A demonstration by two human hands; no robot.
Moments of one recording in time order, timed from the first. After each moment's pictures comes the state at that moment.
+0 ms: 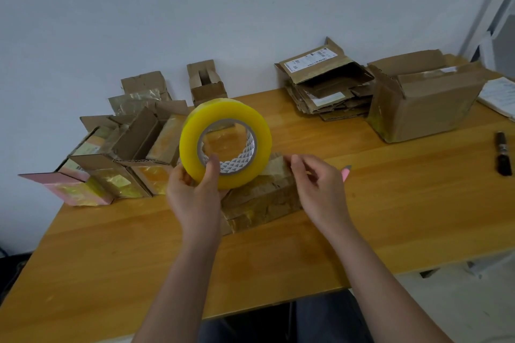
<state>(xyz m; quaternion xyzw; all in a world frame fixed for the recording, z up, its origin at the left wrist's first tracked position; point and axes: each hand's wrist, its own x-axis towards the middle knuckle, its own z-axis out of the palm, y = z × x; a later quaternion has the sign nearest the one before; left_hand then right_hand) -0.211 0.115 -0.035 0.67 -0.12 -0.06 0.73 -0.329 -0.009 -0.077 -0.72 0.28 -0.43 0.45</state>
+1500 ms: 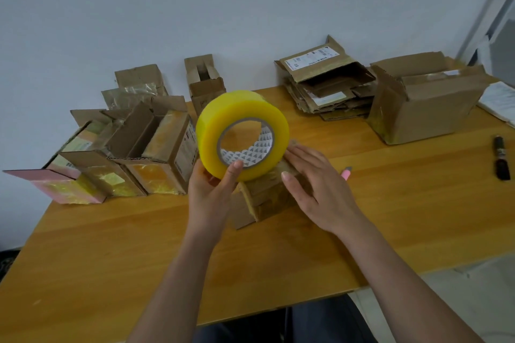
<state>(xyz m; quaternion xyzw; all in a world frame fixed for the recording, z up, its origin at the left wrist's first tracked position) -0.194 0.106 -0.061 0.63 -0.28 -0.17 0.71 -0.334 -0.034 -0.083 -0.91 0.21 -0.28 0.23</state>
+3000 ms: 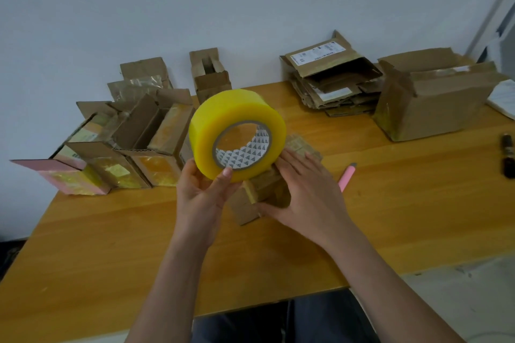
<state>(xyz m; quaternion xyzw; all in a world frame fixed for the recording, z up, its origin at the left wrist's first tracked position) -0.192 0.131 -0.060 0.52 -0.23 -0.24 0.78 -0.324 0.006 -0.070 -0.95 0.23 -0.19 0.08</state>
